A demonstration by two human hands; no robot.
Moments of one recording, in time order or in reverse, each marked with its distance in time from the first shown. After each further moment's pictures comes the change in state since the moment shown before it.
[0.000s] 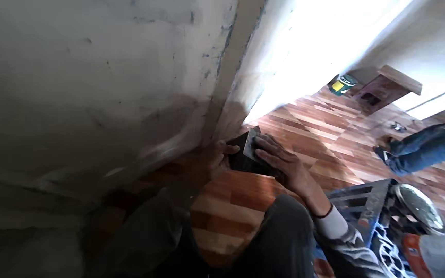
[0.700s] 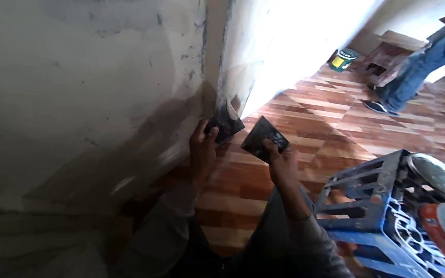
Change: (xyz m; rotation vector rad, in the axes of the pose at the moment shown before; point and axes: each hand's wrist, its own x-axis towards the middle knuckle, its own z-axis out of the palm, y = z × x) left_hand 0.013 -0.009 -0.014 0.649 0.418 0.769; right_hand 0.012 -0.040 0.050 0.517 0.786 0.980
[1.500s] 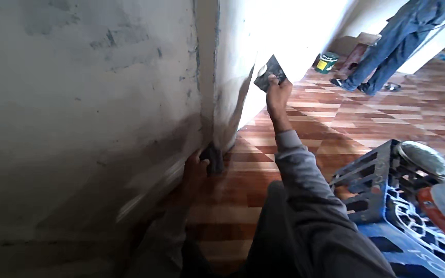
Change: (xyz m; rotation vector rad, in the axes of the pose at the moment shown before) left_hand 0.006 0.002 -0.052 0.577 -0.329 -0.330; right_hand 0.204 -0.017 0.037 -0.083 0.284 -0.283
